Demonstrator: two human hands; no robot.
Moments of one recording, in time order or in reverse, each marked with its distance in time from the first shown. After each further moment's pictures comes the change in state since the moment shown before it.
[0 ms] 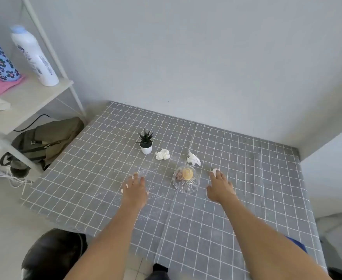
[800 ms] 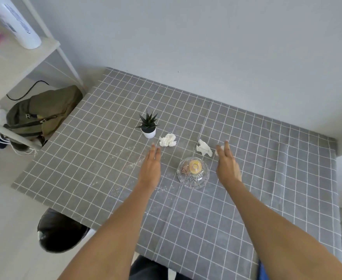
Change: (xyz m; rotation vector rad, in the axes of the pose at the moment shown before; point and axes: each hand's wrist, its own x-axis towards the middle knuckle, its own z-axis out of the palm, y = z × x) left_hand 0.065 0.042 0.000 -0.327 0.277 0.106; right_hand 0.077 -0.003 0.003 0.170 0.229 -0.103
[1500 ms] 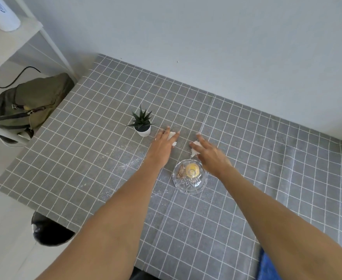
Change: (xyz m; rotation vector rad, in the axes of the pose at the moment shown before) left_hand 0.089 0.024 0.012 0.094 -0.089 0.162; right_hand 0.057 -0.016 0.005 -0.181 -0.210 -0.477
